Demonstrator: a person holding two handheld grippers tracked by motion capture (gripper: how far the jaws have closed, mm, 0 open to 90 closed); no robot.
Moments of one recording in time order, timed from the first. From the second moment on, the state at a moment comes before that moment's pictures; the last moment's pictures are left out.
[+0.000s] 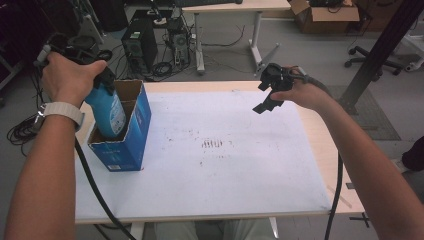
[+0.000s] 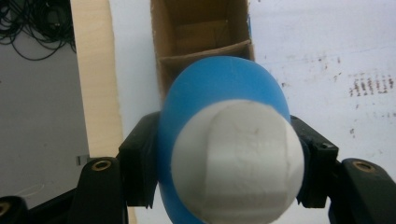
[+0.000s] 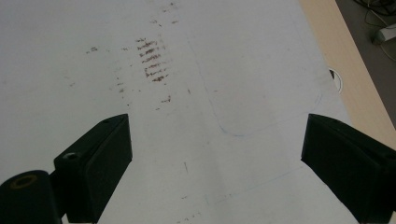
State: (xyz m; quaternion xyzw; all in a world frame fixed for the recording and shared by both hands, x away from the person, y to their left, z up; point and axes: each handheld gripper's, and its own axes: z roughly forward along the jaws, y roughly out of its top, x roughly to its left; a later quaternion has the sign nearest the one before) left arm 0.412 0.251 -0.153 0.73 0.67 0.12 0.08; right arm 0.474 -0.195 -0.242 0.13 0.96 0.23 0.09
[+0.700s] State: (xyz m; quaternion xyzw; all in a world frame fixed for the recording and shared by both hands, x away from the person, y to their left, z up) left arm 0.418 0.257 -0.222 0.72 0.68 0.12 0.07; right arm 0.474 -0.200 -0.245 0.13 0.96 0.23 0.09
